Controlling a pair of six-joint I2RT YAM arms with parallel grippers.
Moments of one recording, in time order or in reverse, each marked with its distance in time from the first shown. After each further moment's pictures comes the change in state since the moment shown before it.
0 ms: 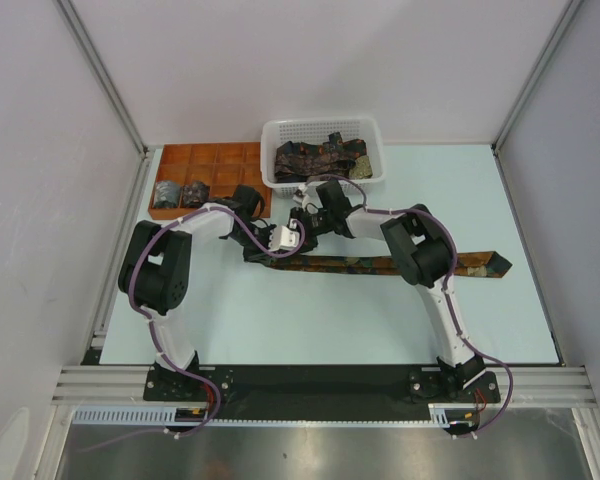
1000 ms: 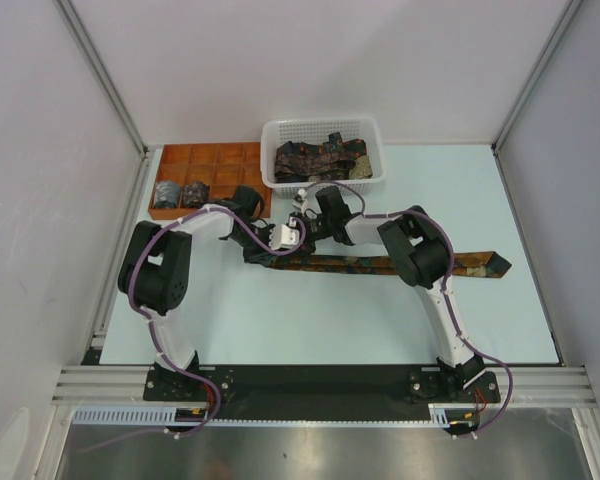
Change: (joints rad) left arm -0.001 0.000 -0.010 0.021 -0.014 -0.070; right arm 0.011 -0.005 -0.056 0.133 -0.015 0.093
